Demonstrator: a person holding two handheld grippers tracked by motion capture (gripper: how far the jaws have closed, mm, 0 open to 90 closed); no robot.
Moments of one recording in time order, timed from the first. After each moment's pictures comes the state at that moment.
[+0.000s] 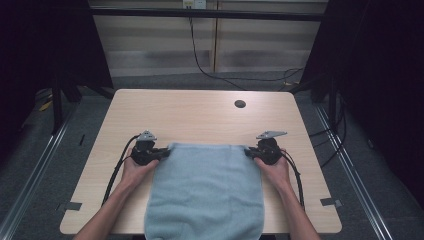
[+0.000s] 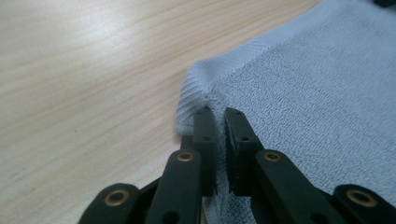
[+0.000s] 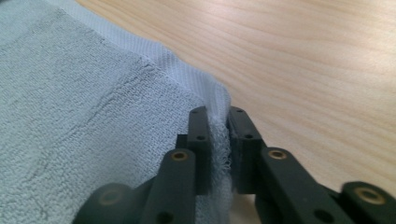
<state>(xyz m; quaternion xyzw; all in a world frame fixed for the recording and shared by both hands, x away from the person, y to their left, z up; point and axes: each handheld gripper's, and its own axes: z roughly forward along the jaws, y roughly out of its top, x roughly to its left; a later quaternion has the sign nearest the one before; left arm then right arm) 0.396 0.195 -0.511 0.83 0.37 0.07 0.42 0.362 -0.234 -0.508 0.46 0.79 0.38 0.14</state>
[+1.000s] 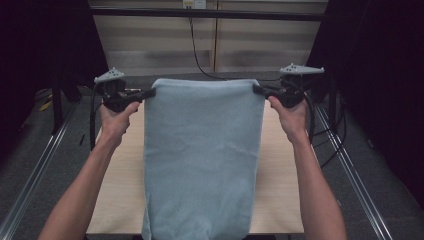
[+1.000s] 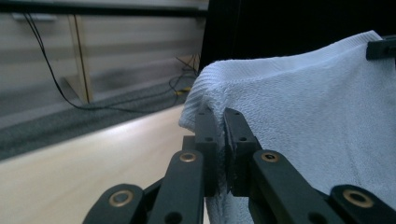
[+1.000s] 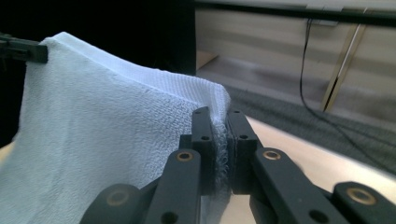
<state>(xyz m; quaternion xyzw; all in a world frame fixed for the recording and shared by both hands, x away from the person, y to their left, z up) 0.439 0.221 -0.320 0.73 0.36 0.15 0.57 0.401 -0.244 -0.304 0.41 0.72 0.52 0.22</state>
